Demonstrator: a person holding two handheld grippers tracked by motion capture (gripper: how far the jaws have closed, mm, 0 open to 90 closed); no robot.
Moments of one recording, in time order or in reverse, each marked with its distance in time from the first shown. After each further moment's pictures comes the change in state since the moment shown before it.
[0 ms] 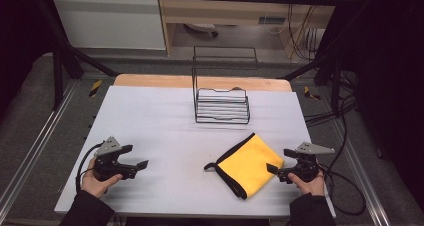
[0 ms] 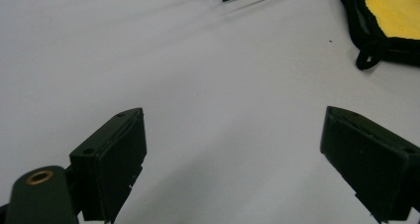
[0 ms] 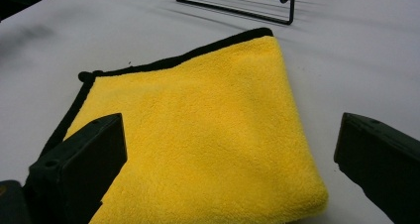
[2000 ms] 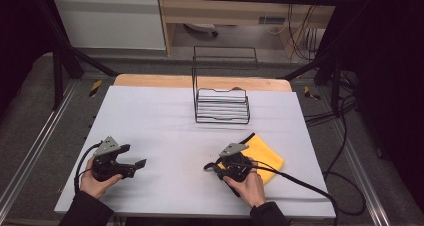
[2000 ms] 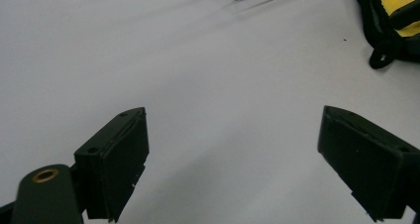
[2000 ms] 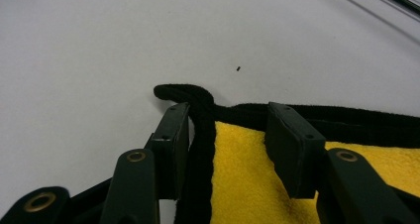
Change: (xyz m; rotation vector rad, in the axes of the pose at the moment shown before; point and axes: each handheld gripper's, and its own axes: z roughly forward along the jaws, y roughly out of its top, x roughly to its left) left arm 0.001 0.000 -0.004 0.007 0.047 0.000; right arm 0.131 0.034 0.125 0.269 -0.066 -0.252
